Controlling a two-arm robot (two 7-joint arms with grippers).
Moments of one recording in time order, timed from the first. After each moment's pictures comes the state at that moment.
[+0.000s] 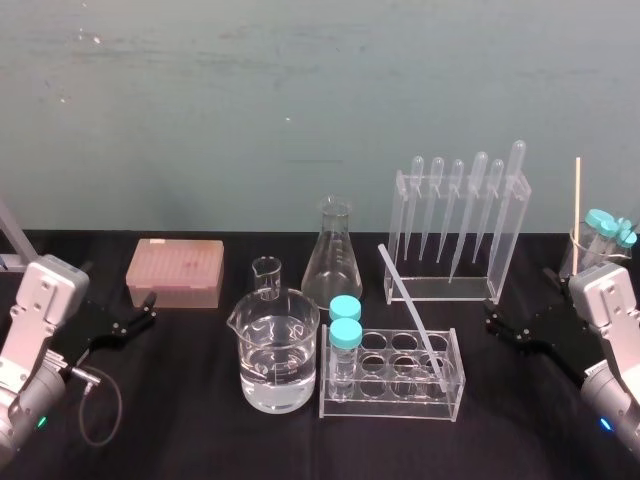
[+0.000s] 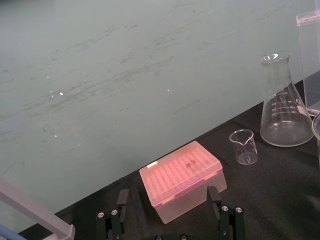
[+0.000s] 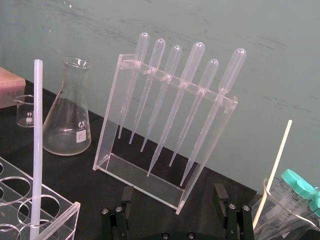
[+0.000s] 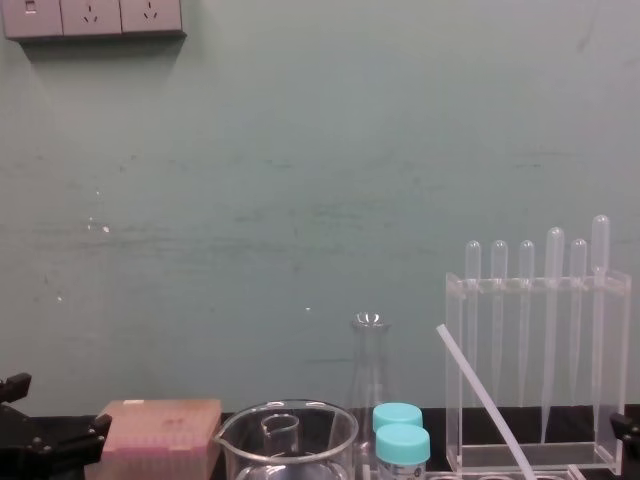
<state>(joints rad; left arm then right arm) -0.20 0.60 0.45 -1.41 -0.25 -0.12 0.03 0.20 0.60 -0.45 -1.41 0.25 -0.12 -0.03</state>
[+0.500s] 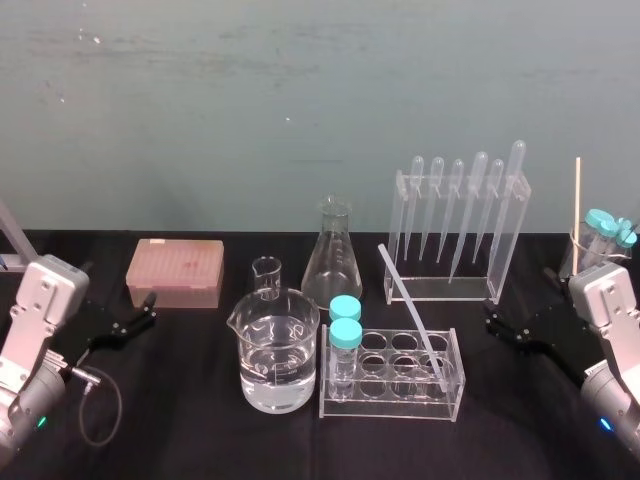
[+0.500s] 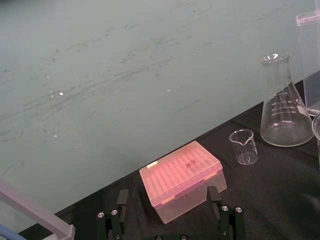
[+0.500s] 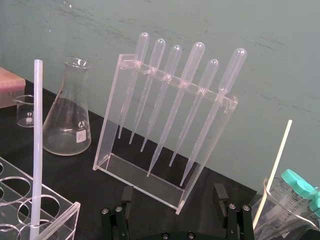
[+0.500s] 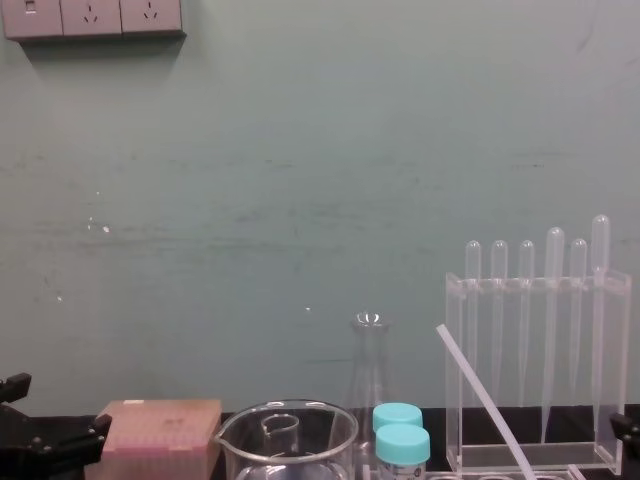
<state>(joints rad) -0.20 0.60 0.45 -1.41 -0.25 -0.12 0.03 0.20 0.60 -0.45 -1.41 0.25 -0.12 -0.03</state>
